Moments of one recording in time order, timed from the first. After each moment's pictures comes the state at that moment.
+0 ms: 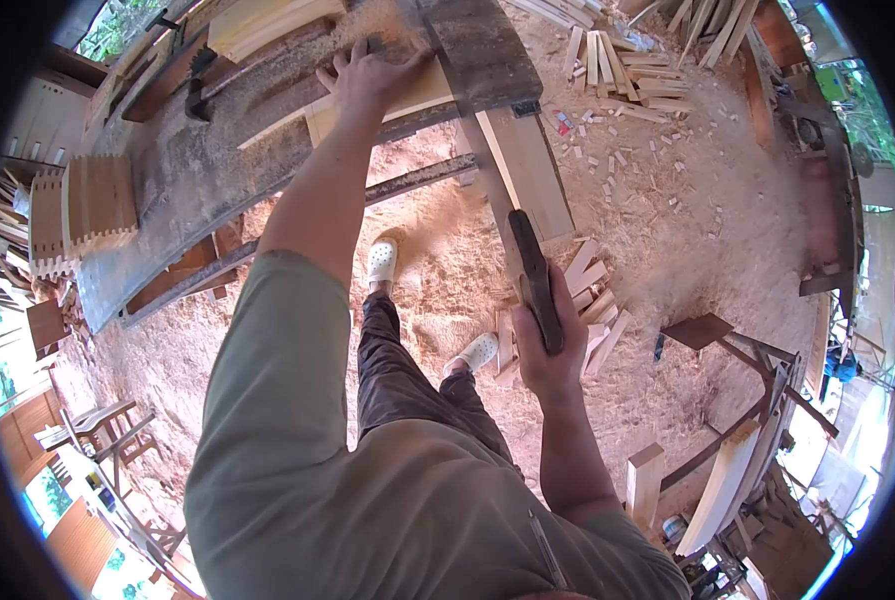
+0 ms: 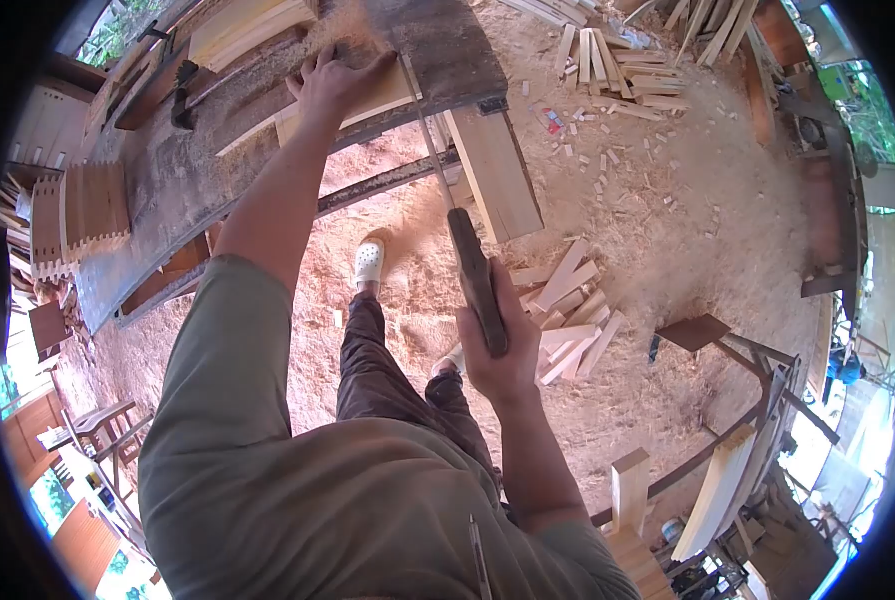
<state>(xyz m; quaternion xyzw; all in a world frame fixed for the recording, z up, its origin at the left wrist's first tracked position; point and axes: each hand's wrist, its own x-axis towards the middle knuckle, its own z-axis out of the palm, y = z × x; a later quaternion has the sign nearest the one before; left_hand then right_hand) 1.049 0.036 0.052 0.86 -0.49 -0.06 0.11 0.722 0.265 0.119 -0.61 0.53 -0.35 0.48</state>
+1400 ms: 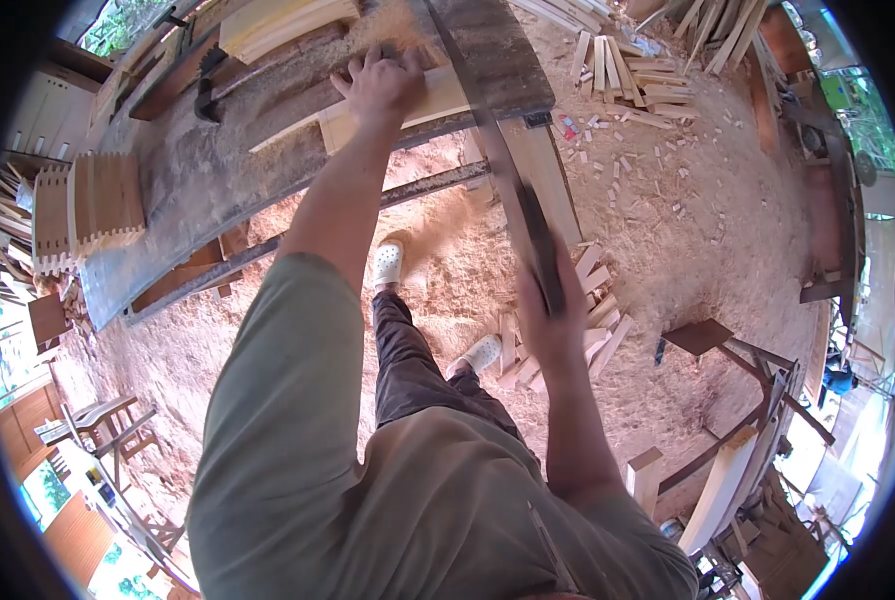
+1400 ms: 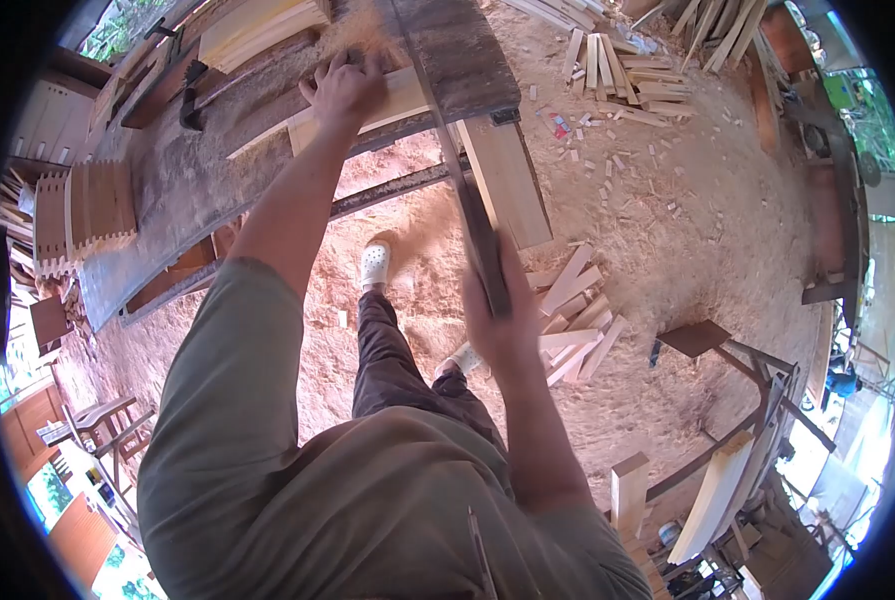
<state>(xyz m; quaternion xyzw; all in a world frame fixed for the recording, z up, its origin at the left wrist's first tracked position) 1.047 0.033 0.045 0.87 -0.46 -0.05 0.17 0.752 0.226 0.121 -0.60 0.54 -0.33 0.48</state>
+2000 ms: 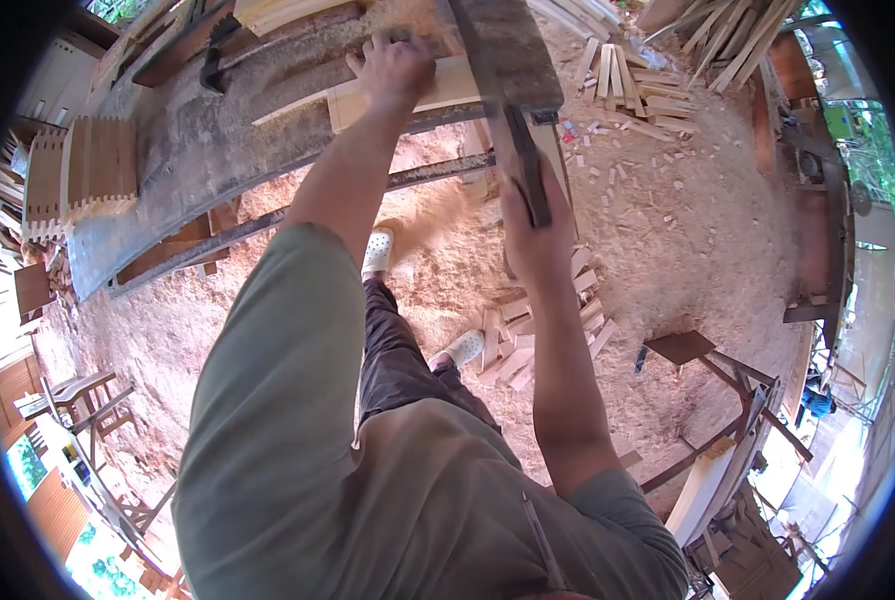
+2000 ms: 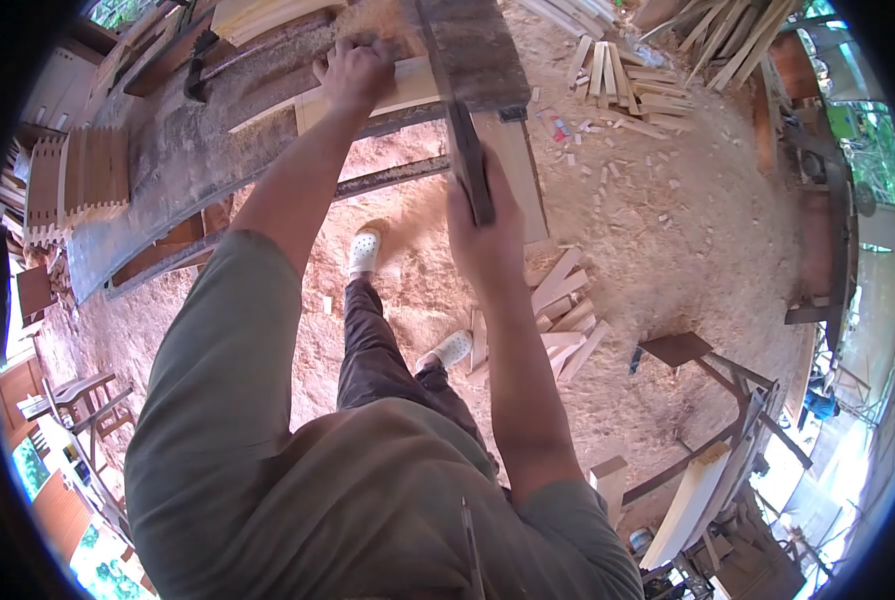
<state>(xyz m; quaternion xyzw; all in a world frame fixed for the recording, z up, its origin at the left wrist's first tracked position) 1.047 0.029 0.034 0.88 -0.44 -0.01 0.19 0.793 0.158 0.107 -0.68 0.49 -0.35 0.42</state>
